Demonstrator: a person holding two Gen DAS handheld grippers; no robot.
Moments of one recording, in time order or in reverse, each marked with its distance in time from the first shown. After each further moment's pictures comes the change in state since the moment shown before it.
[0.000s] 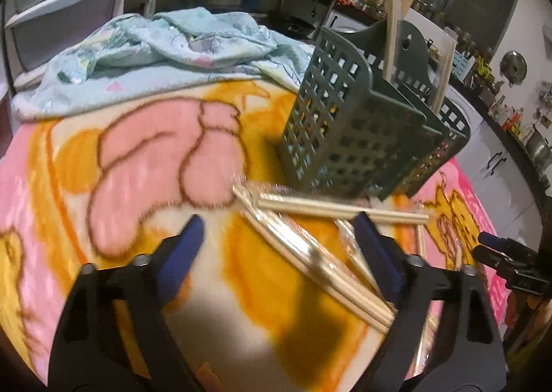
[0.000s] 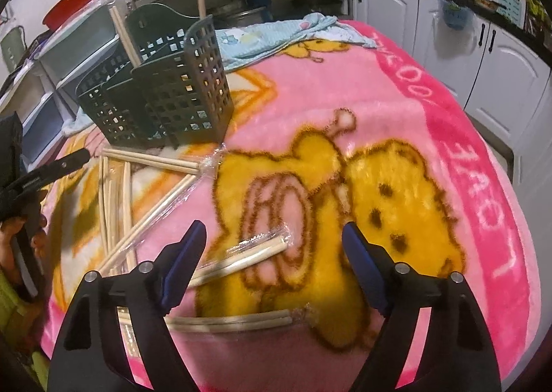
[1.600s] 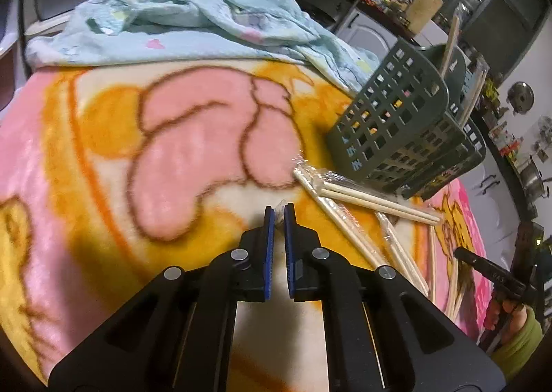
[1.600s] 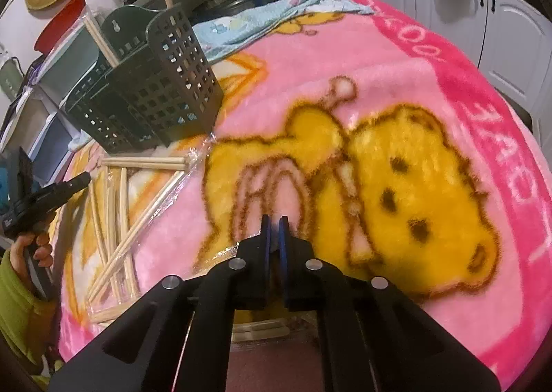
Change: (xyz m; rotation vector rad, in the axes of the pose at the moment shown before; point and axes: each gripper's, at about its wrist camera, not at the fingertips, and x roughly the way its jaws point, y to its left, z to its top) left arm -0.007 0.057 -0.008 -0.162 0.062 -0.043; right arm 0.024 -0.020 -0.006 0.110 0.043 0.097
